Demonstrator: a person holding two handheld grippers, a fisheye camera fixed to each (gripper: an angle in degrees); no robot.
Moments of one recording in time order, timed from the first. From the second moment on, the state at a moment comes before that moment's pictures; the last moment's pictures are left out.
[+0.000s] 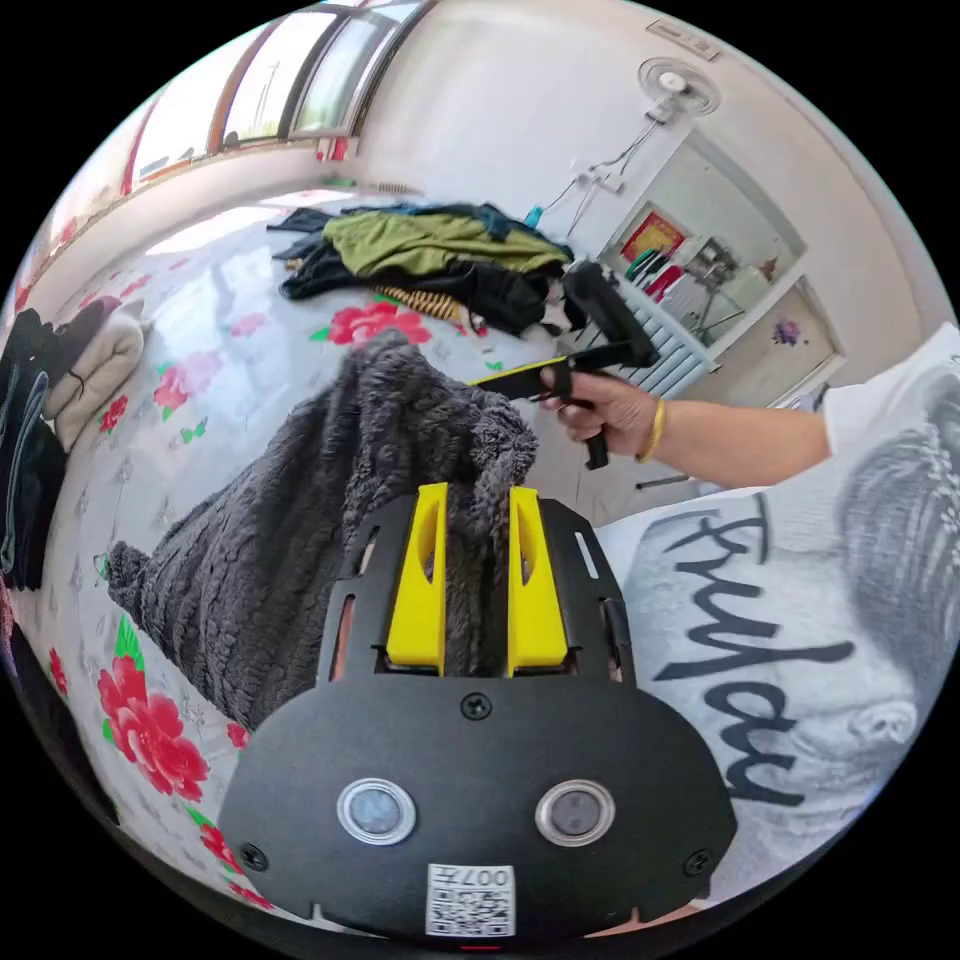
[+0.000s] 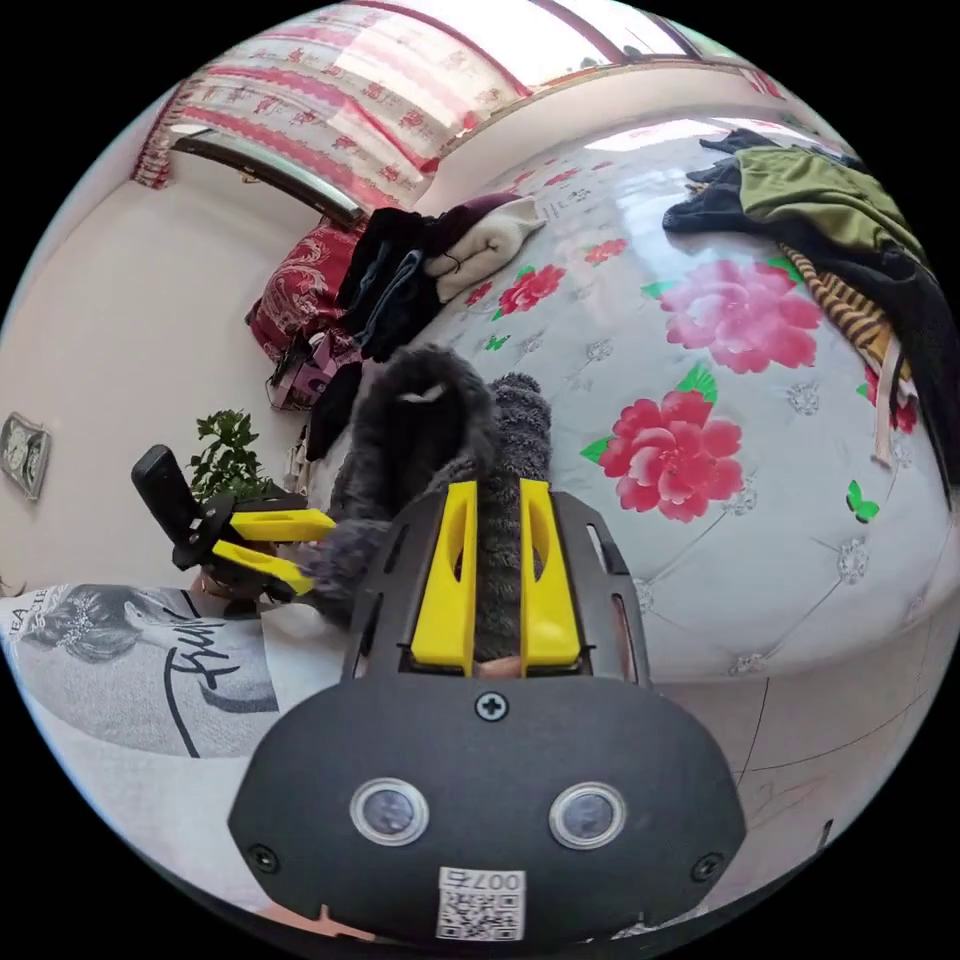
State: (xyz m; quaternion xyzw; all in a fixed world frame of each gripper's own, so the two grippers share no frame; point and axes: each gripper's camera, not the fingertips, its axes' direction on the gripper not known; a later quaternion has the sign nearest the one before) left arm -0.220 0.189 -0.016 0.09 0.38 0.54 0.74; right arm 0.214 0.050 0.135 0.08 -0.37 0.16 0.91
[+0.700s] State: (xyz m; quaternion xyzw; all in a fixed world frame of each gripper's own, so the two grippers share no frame) left arm -0.280 0.109 0.157 -0.07 0.41 0.22 0.88; right arm 0.314 -0.002 0.191 -0.08 -0.52 0.13 0.84
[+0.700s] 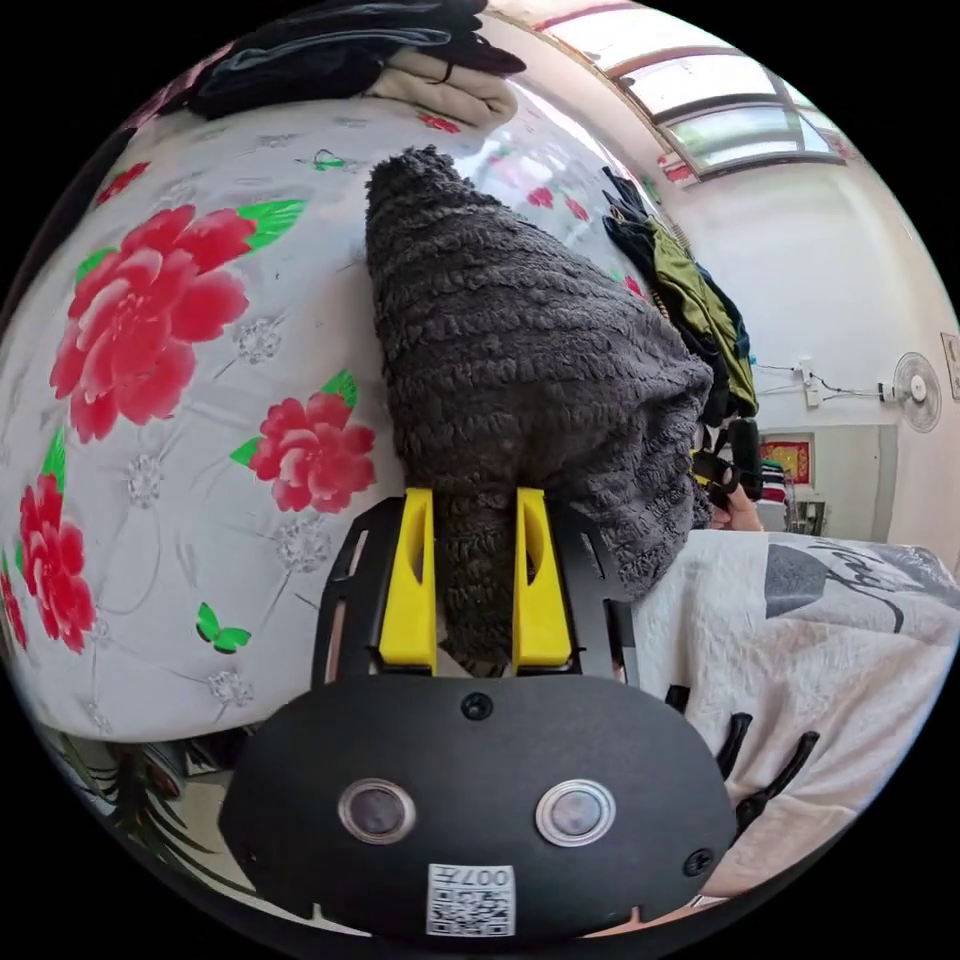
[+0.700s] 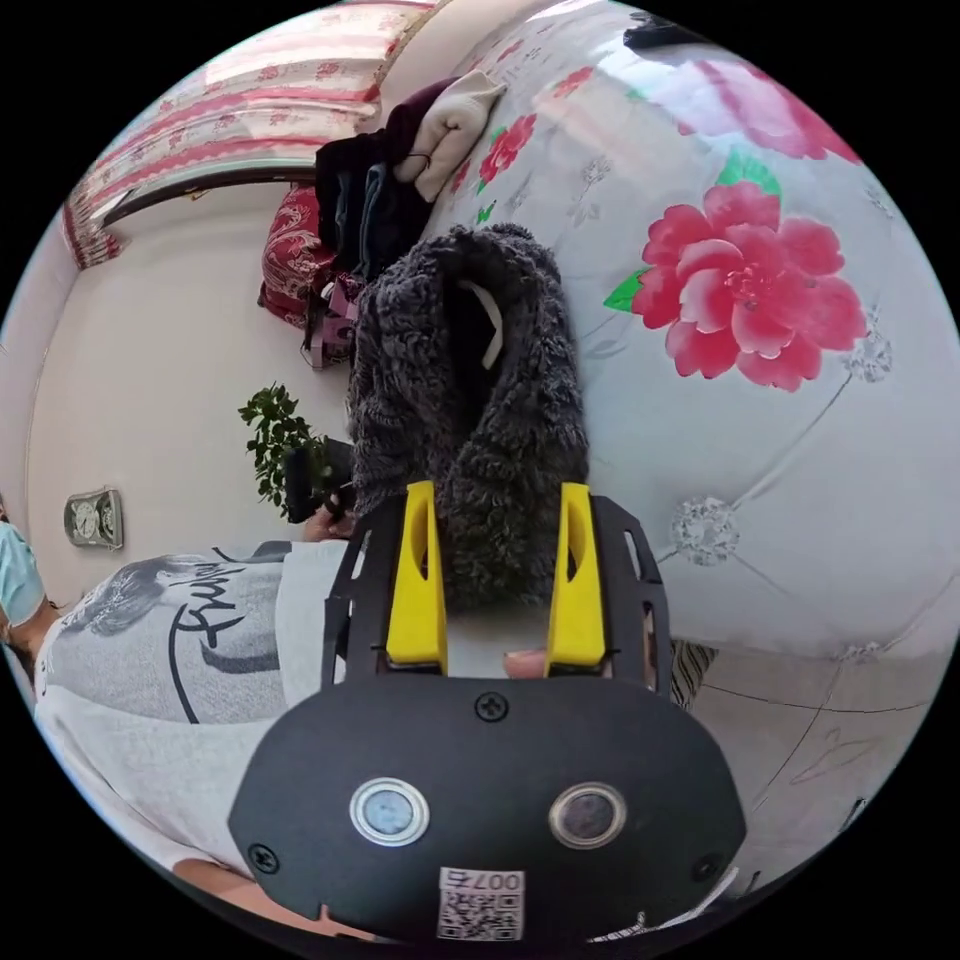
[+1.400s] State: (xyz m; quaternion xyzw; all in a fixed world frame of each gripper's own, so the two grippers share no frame) left arm 0.097 -0.341 0.075 0.17 0.22 0.28 0.92; right arm 0.429 -0.328 0.191 0.17 -0.27 0.44 0.84
